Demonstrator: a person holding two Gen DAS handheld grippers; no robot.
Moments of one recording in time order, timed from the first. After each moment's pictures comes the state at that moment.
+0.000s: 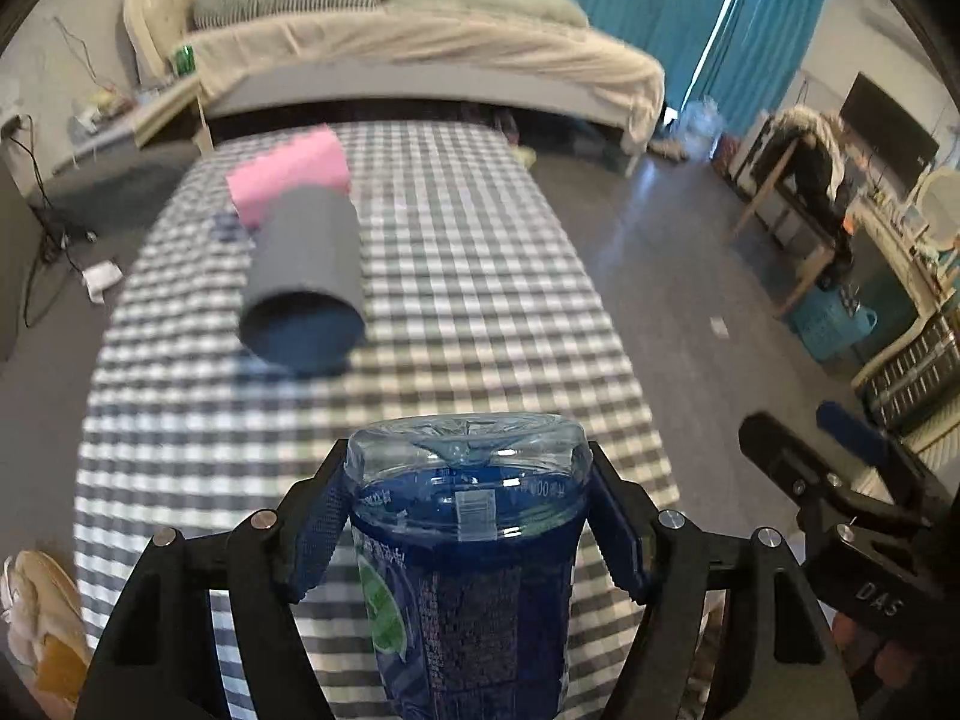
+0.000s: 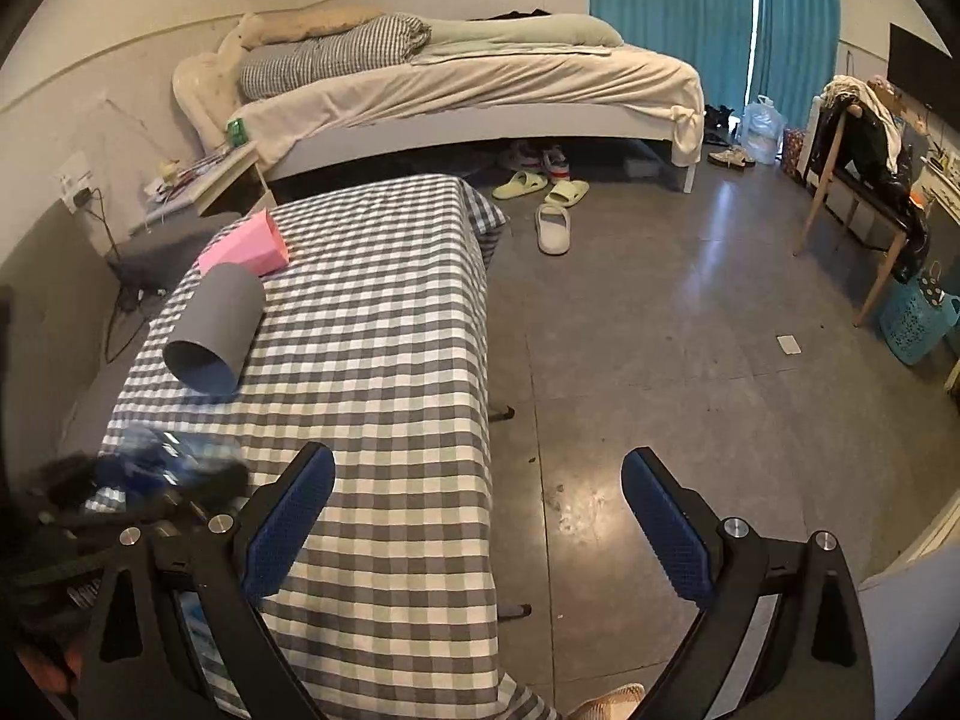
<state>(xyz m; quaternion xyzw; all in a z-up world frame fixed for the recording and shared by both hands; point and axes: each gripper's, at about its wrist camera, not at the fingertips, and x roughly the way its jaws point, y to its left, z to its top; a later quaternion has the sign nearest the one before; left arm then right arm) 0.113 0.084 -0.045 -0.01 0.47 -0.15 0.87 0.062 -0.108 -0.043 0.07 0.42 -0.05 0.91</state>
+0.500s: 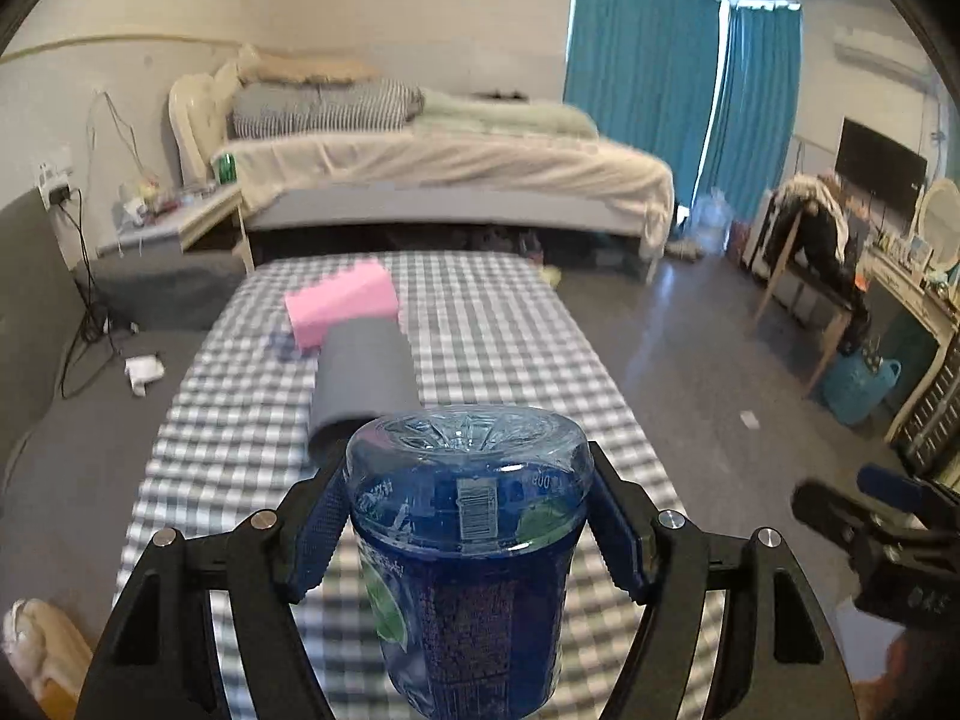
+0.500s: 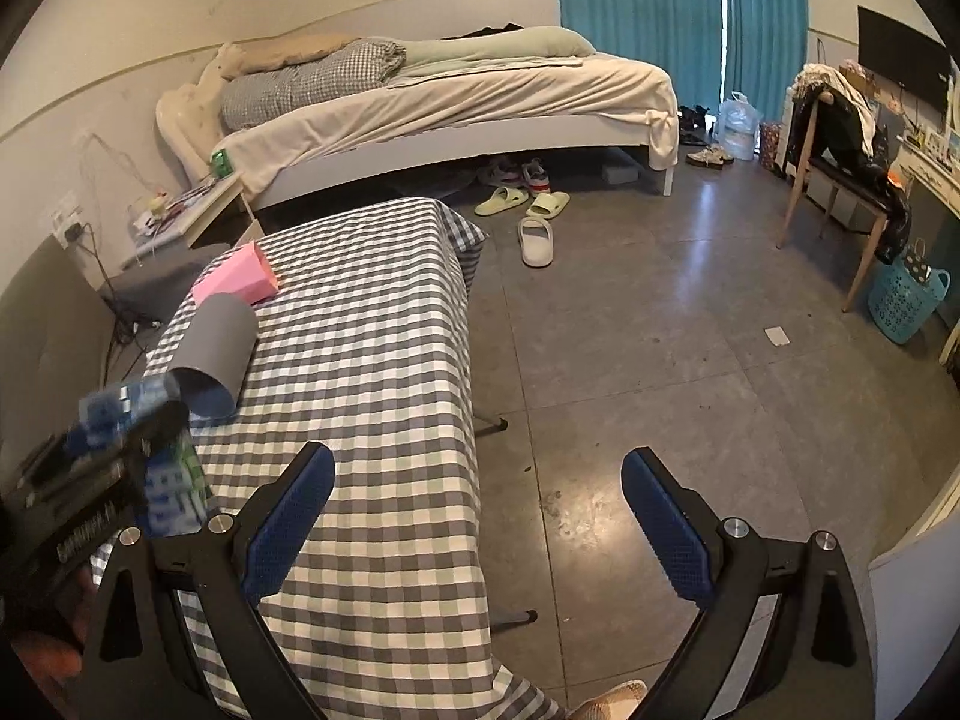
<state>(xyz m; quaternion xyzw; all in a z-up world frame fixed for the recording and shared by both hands) 0.112 0.105 -0.034 0.00 0.32 -0.12 0.94 0.046 -0.117 -0.031 0.09 0.40 -0.07 0.91</state>
